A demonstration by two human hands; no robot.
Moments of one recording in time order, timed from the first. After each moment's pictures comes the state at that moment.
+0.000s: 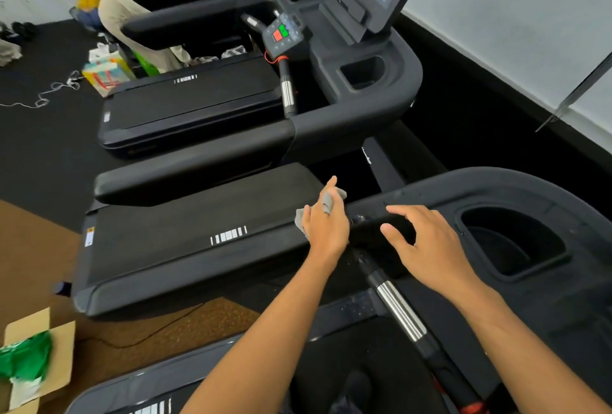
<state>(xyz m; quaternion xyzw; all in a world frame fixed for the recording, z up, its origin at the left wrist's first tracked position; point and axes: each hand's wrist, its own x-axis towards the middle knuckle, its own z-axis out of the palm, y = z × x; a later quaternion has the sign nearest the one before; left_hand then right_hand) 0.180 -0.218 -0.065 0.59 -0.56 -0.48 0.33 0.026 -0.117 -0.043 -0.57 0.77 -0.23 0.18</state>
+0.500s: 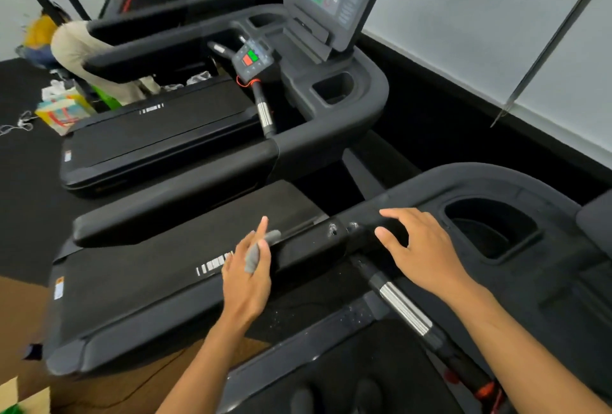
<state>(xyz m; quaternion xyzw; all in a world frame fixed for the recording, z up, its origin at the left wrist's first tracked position) 0.340 -0.216 -0.081 0.55 -0.69 -0.37 0.29 0.049 -0.112 -0.033 -0.53 0.80 -0.24 0.15</state>
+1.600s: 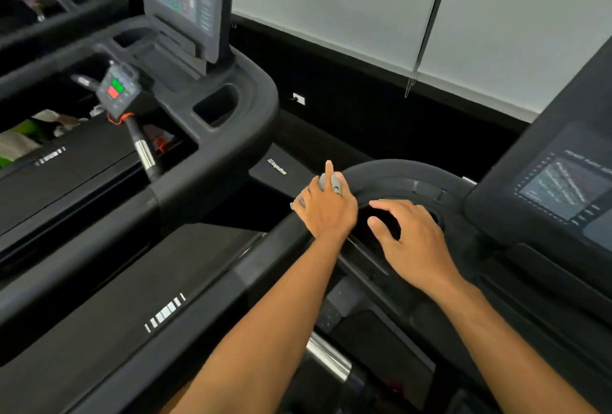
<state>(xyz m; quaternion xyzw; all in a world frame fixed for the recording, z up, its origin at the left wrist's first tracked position) -0.060 -0.225 -0.089 0.52 -0.80 -0.28 0.13 -0.101 -0.067 -0.046 -0.39 0.86 -0.31 0.11</state>
